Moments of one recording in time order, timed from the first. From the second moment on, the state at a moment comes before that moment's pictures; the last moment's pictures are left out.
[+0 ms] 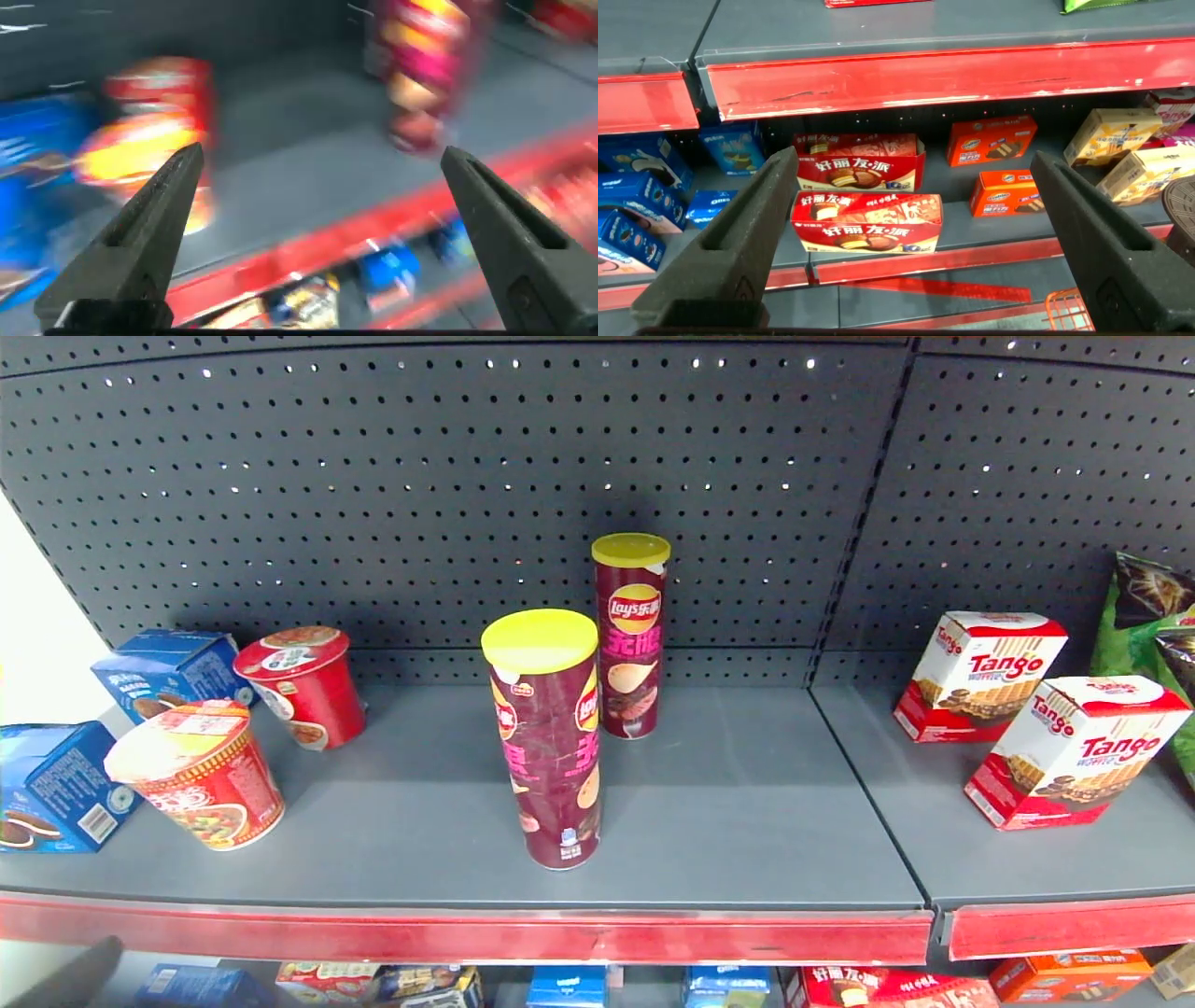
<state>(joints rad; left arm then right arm) 0.08 0.58 -0.41 -0.14 -0.48 0.11 -0.08 0.09 0.00 0.01 -0.06 0.00</state>
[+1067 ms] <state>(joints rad) 0.01 1.24 -0.60 -0.53 -0.54 0.29 -0.08 0.09 0.00 0.01 -0.06 0.00</state>
